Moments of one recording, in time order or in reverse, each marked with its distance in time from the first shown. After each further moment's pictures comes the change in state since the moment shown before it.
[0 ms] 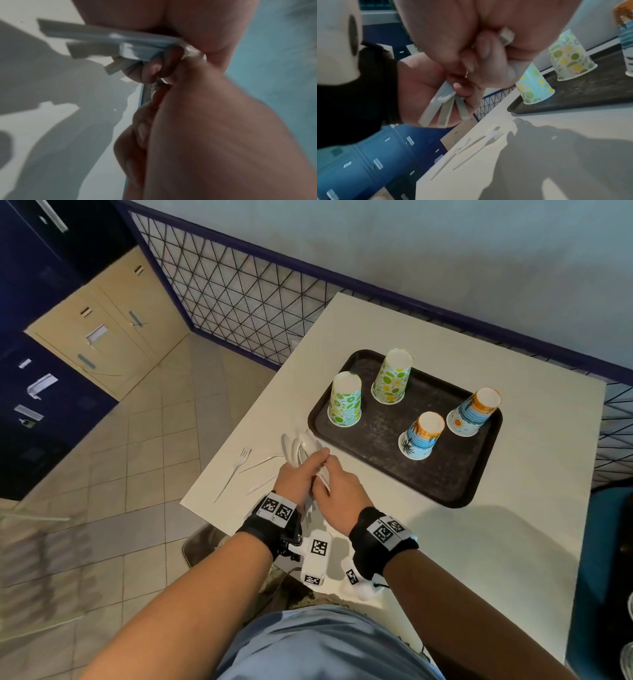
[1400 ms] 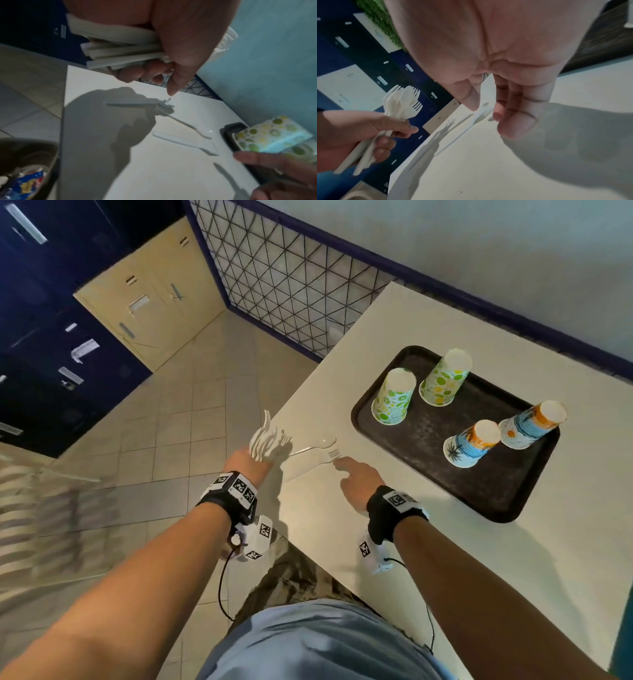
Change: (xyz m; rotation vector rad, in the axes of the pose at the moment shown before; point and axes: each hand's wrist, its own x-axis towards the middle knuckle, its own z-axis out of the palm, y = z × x) left_hand 0.040 0.029 -0.165 0.975 0.328 0.055; right_hand 0.071 0.023 0.054 -0.174 -0.293 0.237
